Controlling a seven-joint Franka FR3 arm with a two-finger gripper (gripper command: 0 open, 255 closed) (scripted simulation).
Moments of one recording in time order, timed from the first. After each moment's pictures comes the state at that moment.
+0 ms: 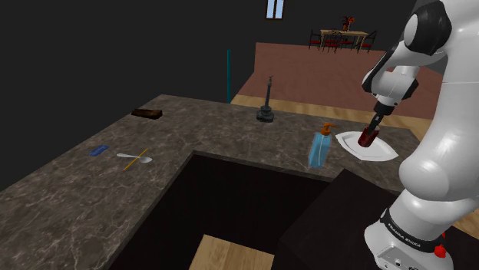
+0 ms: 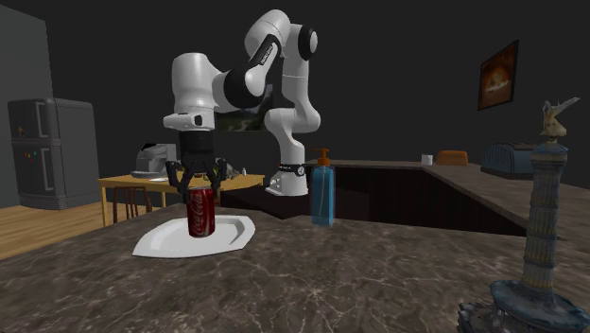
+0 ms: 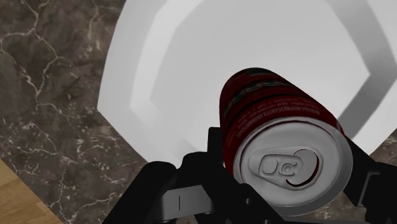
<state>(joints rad) -0.52 0.35 -0.61 -2.16 0.40 2.43 -1.47</state>
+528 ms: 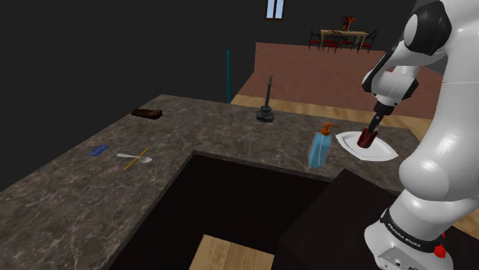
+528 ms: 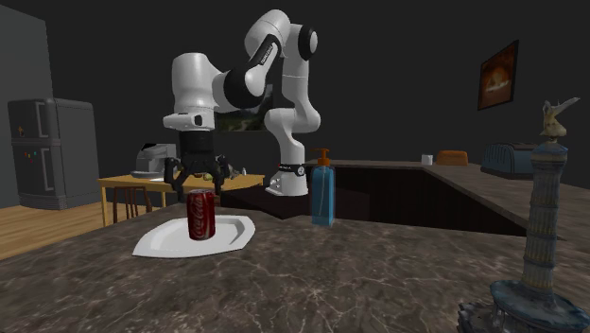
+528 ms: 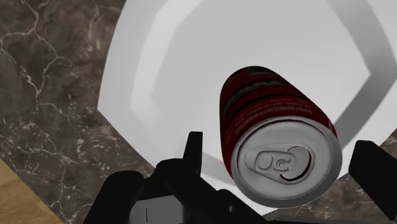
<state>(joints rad) -0.52 0.35 -0.61 -2.16 0.40 2.43 -1.47</state>
